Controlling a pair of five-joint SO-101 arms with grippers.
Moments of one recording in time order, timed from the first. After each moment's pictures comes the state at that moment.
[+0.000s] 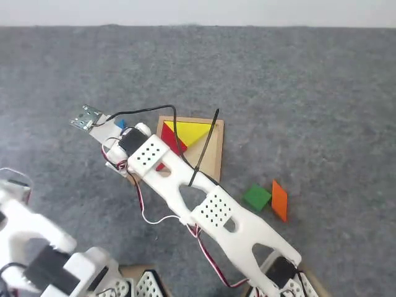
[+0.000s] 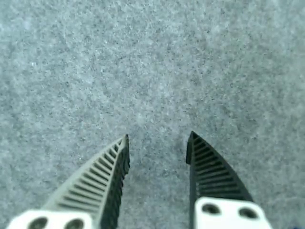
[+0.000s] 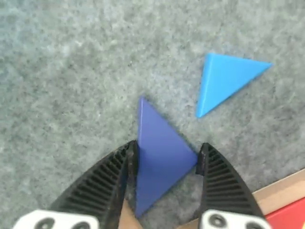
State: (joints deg) left arm -63.2 -10.6 41.5 53.6 24.7; right arm -55.3 74.3 -79.6 80.3 10.1
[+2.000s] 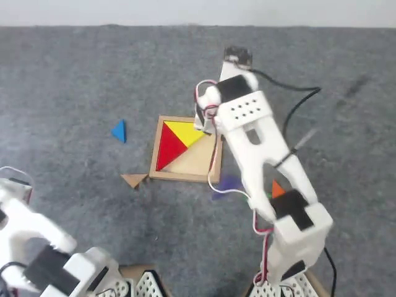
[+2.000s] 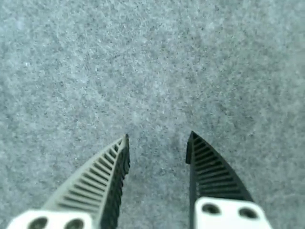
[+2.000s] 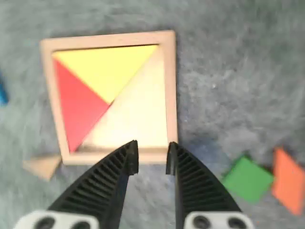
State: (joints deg) left arm -62.4 -10.6 41.5 53.6 24.7; right arm -29.3 14.2 -17.1 88.8 -37.3
